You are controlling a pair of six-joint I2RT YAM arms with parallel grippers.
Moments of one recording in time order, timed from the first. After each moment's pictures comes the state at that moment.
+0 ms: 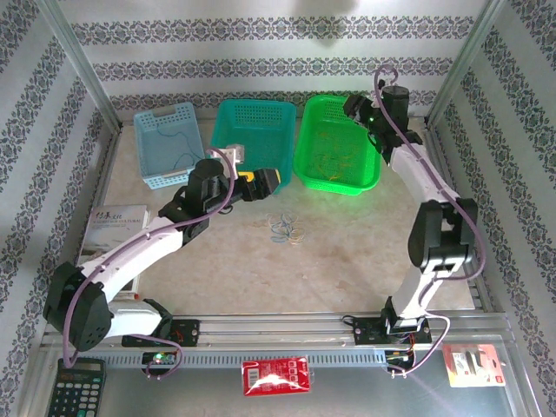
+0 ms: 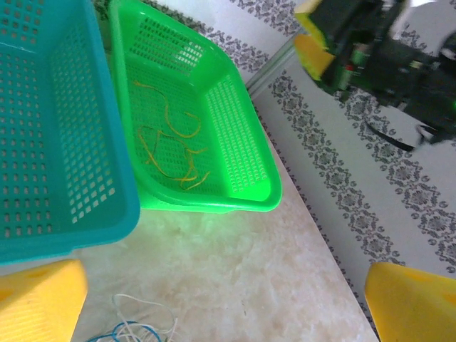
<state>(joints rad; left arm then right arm) -0.56 1.28 0.93 0.06 0.18 -0.66 0.08 1.75 1.49 -0.09 -0.20 0.56</state>
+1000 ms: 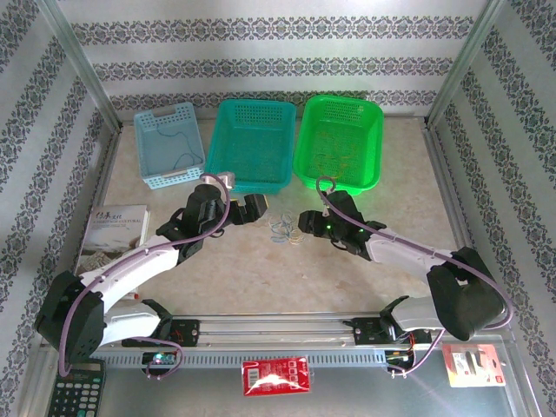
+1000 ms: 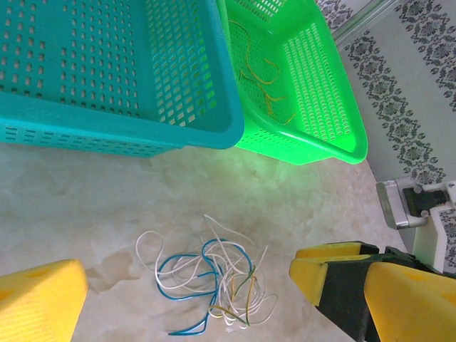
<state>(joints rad) -0.56 1.20 0.69 0.06 0.11 -0.69 0.55 1.34 0.62 -0.02 -0.14 0.69</state>
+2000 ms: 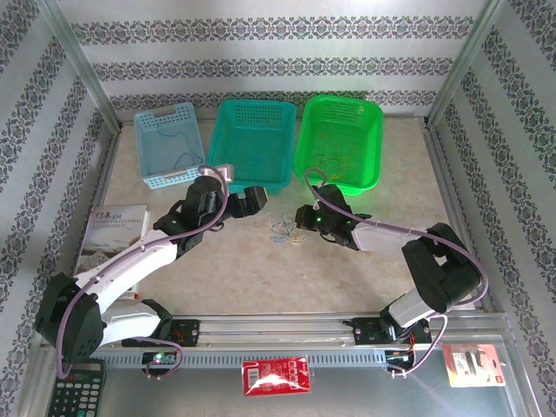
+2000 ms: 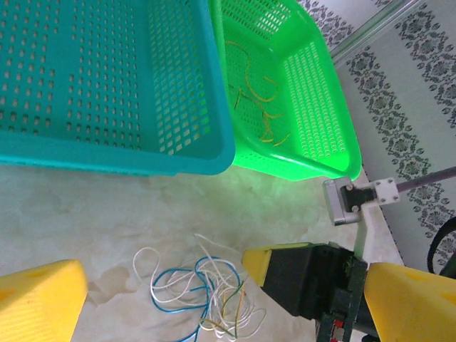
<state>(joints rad) -0.55 1.19 0.81 -0.07 0.08 -0.68 0.55 1.53 0.69 0.11 -0.18 0.74</state>
